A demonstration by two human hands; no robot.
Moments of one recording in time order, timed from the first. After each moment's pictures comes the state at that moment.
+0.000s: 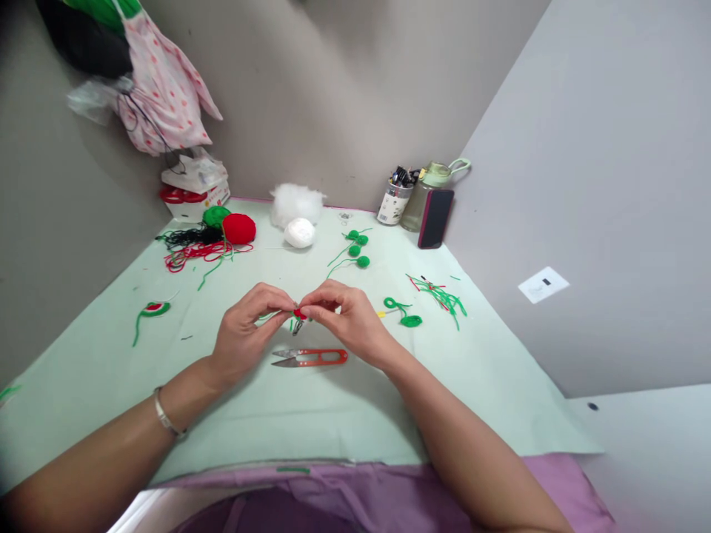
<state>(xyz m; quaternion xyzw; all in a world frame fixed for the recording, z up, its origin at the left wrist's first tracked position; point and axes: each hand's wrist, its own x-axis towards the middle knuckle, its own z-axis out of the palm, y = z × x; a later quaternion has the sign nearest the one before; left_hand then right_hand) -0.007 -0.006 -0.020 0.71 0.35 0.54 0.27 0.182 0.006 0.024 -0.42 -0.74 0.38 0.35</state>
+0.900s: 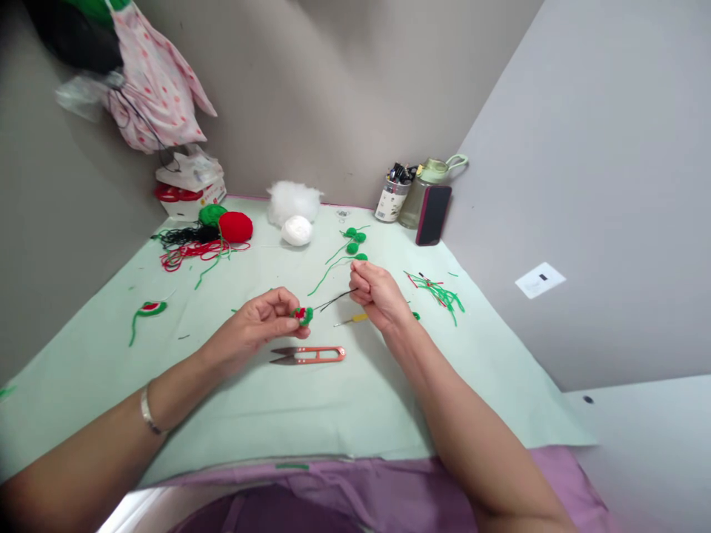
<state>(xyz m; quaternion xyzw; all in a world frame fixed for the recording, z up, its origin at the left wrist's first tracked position) -0.005 -0.004 -0.006 0.48 0.31 0.39 0.72 0.211 0.040 0.015 -0.42 -0.43 0.63 0.49</state>
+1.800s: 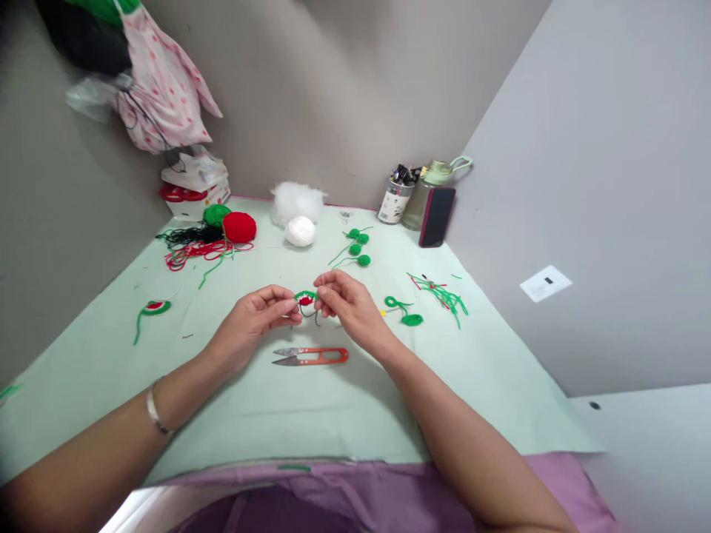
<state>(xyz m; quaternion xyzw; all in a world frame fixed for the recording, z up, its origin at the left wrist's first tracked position) -0.006 0.001 -0.015 0.45 0.38 0.47 0.66 0.184 0.012 0.016 -0.43 -0.63 0.50 0.41</state>
